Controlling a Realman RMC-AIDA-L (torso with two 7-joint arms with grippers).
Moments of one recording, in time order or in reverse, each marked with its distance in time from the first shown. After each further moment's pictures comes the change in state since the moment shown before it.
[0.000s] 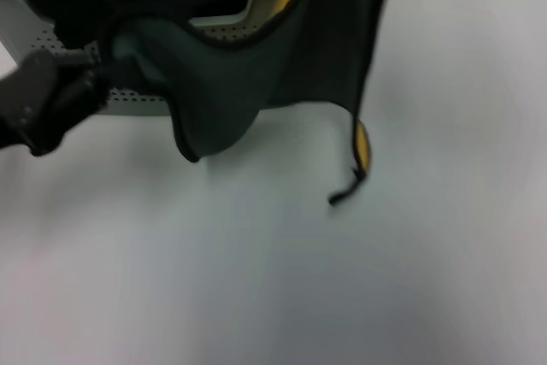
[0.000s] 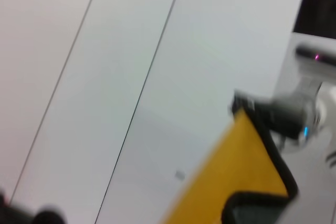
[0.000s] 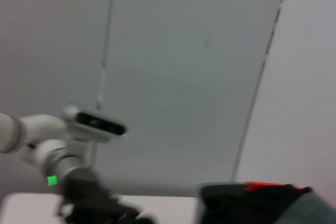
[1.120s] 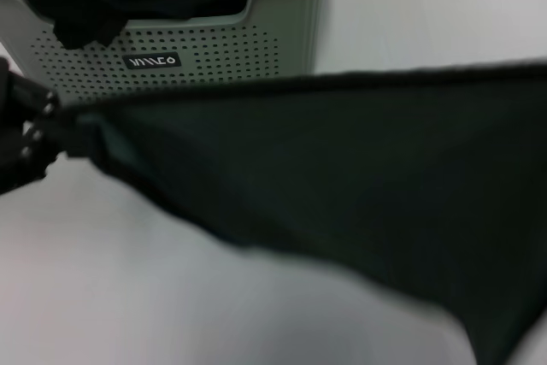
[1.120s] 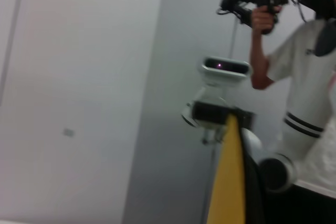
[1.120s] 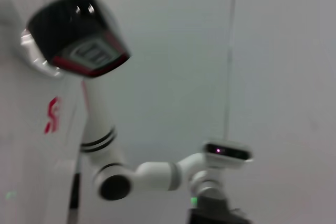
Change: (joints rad) left arm 0.114 0.202 0.529 0.346 -0.430 0.017 -0.158; right arm -0.263 0.002 0.233 0.173 0.535 -0.446 -0.103
